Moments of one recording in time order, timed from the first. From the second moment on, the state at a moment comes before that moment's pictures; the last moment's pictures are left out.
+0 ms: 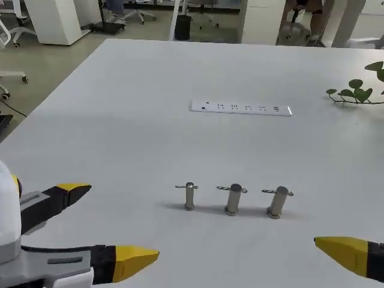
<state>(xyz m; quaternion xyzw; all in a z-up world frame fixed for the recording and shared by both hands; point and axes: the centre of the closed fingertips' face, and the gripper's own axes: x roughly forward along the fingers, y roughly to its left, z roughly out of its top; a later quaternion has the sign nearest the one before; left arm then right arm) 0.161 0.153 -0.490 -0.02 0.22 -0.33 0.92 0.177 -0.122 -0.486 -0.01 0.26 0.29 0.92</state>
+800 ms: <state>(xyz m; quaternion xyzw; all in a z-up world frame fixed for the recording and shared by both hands) 0.161 0.150 -0.517 -0.02 0.28 -0.30 0.91 0.166 -0.110 -0.519 0.00 0.33 0.31 0.89</state>
